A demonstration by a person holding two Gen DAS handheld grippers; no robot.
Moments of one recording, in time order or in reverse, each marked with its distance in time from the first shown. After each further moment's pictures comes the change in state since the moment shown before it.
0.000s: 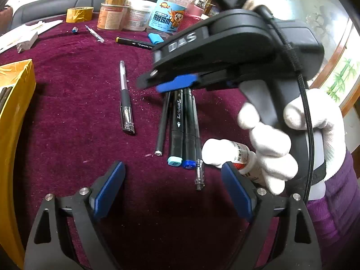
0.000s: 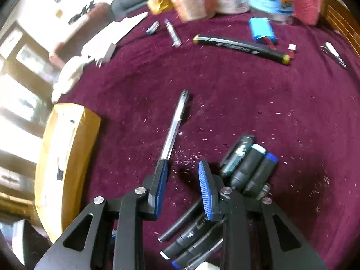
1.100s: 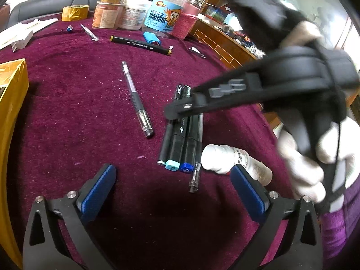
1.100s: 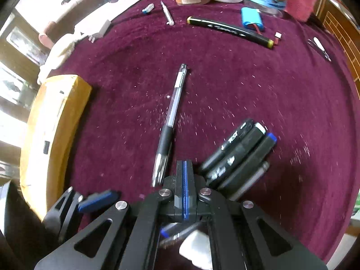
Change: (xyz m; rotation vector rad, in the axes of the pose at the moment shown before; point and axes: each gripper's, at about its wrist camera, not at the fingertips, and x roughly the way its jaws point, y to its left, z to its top) left arm 0.003 0.002 0.003 -0.009 -0.002 -0.040; right arm -0.016 0.003 -0.032 -0.057 0.117 -0.111
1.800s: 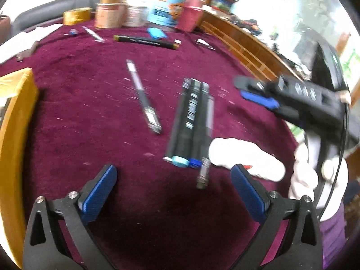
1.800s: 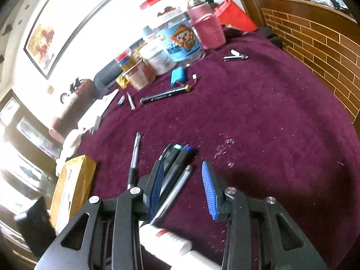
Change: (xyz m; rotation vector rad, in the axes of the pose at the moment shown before) left arm 0.003 -0.013 0.000 0.055 0.048 0.088; right arm -0.060 -0.089 -0.068 0.342 -0.525 0.124
